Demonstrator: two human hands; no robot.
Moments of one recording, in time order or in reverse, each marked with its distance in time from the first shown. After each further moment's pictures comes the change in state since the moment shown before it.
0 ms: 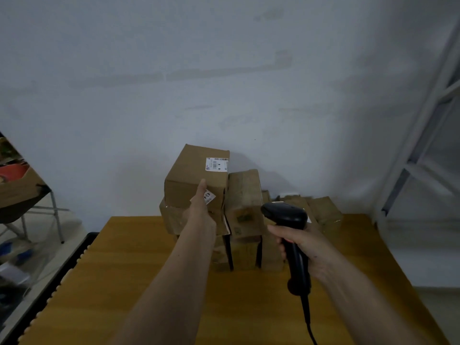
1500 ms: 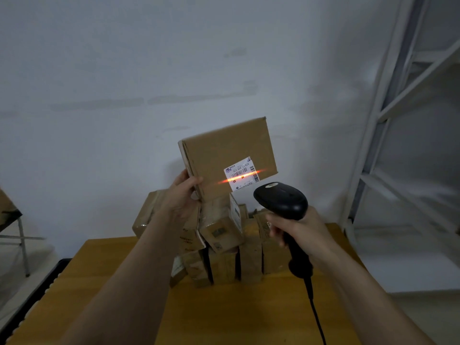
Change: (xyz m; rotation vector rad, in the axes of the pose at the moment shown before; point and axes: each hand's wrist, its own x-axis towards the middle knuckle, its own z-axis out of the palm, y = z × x) left_hand -0.033 0.033 0.028 0.282 -0.708 0.279; right_hand -0.056 -0.045 -0.024 -0.415 0.143 -0.396
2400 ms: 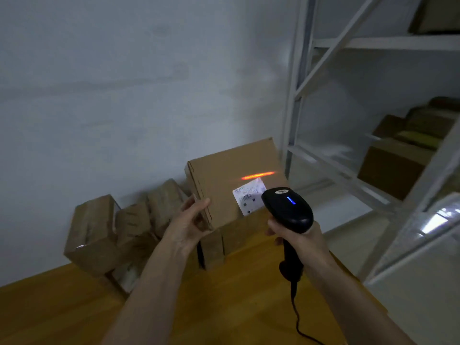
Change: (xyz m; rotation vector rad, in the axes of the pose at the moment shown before) left_hand -0.035 -0.086 0.030 -0.111 -0.224 -0.451; right_hand -0.083 0.036 0.008 0.202 0.518 0.126
